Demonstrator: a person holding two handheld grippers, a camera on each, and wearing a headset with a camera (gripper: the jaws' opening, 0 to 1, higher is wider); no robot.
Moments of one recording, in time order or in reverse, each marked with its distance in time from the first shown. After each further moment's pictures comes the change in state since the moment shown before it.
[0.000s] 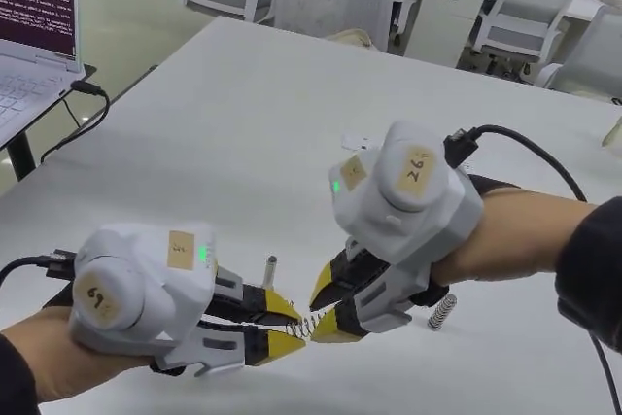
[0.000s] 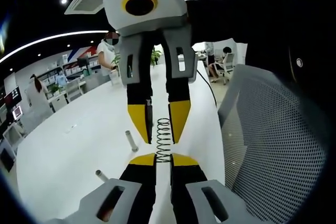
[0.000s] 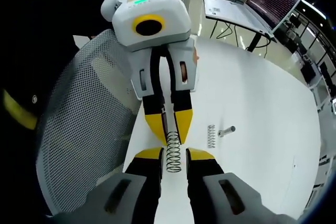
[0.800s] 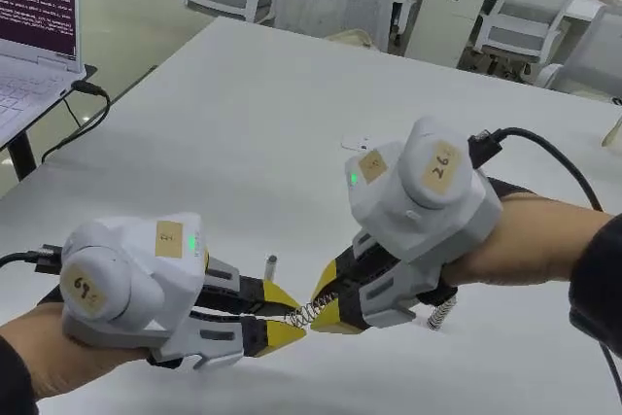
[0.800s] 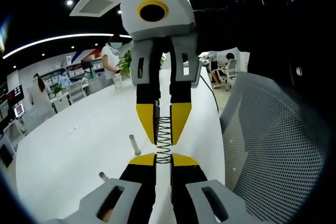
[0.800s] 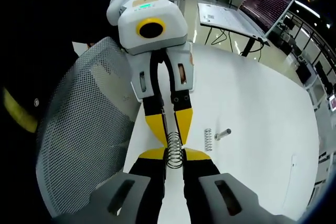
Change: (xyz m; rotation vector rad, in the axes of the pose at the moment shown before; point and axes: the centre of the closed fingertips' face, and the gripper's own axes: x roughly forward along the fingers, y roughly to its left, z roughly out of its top) left arm -0.005 0.005 0.007 -0.028 -0.043 0.020; right arm -0.005 -0.002 0.008 0.015 -0.056 -0.033
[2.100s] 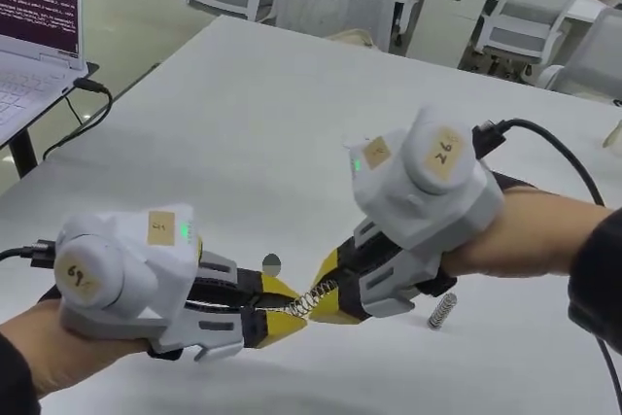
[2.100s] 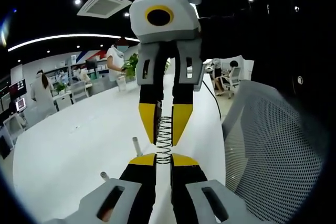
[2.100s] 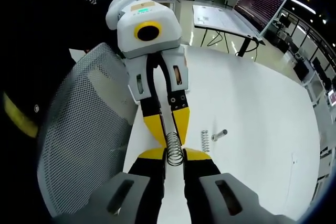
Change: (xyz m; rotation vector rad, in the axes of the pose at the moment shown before) left arm -0.002 0.005 0.004 -0.051 -0.045 0.018; right arm -0.003 -0.006 0.003 0.039 -0.026 -0.007
